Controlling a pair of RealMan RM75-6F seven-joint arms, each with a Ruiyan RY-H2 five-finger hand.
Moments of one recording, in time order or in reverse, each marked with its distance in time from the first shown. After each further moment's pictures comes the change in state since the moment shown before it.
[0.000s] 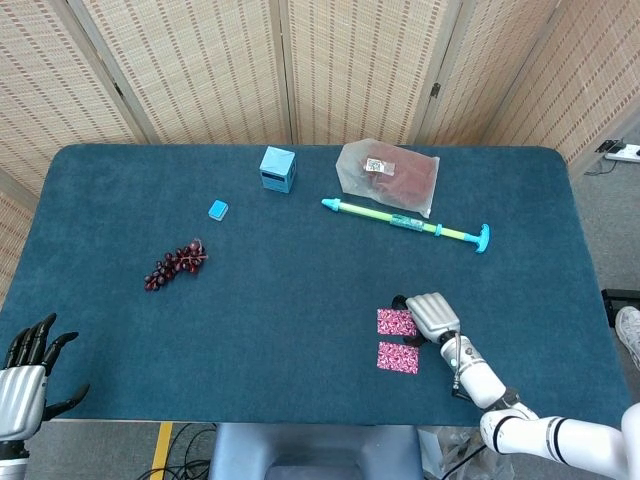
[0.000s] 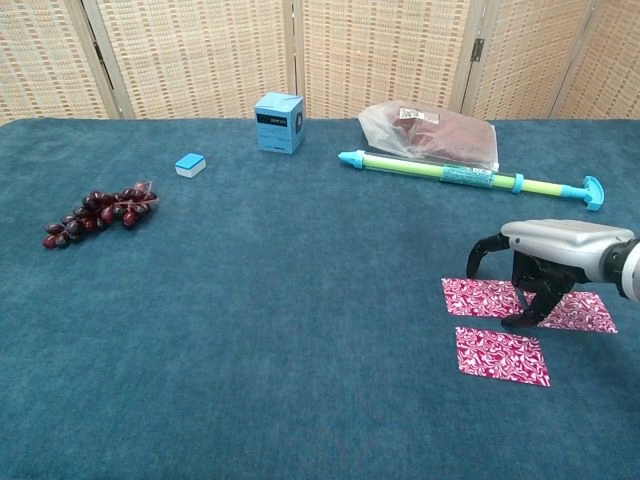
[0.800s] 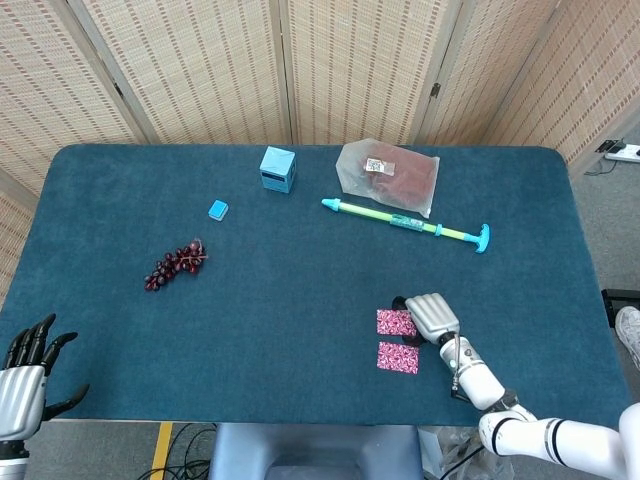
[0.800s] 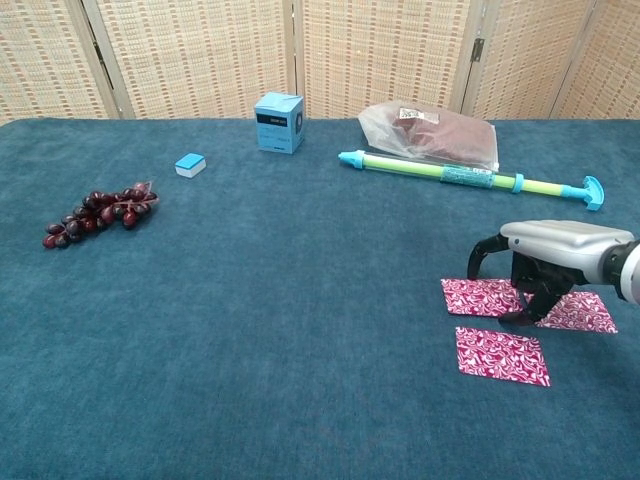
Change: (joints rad) left arm 0.001 -0.004 -0.002 0.010 -0.004 -0.001 -0.006; right arm -0.004 -0.006 -0.003 -0.007 -0.007 0.027 -0.001
